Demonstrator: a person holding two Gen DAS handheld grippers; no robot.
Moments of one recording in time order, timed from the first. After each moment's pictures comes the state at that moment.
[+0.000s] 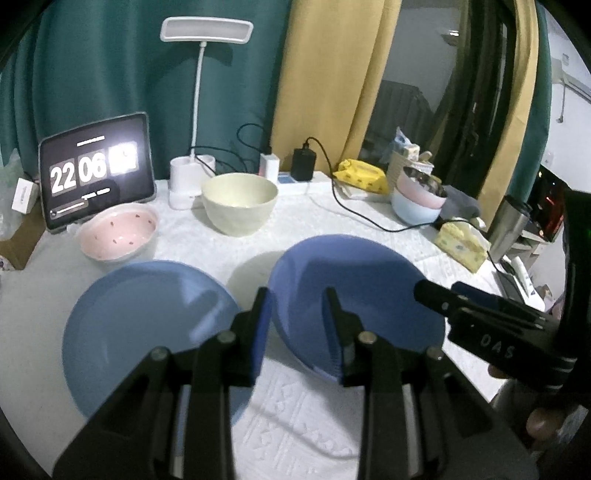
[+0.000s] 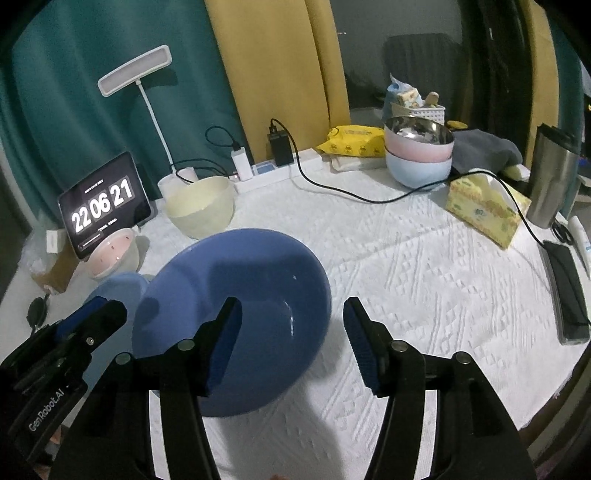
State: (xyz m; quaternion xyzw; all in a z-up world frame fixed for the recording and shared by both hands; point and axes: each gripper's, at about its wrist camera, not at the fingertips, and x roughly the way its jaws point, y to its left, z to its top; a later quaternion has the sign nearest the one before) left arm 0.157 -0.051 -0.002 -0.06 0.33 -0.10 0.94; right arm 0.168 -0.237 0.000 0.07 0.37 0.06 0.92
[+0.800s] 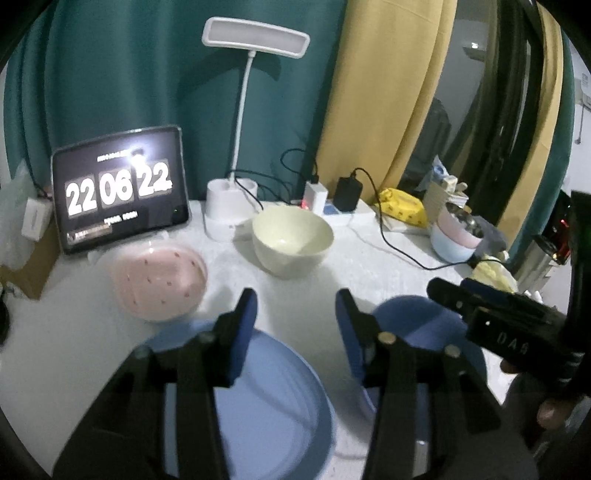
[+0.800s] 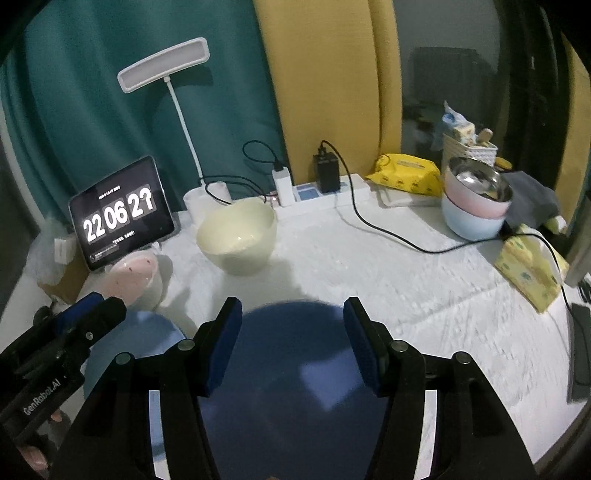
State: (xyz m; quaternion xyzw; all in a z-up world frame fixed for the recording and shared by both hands) left arm 0.220 0.015 0.021 -0.07 0.33 -0.07 0.94; right arm 0.237 -0.180 0.029 0.04 0.37 0.09 0.92
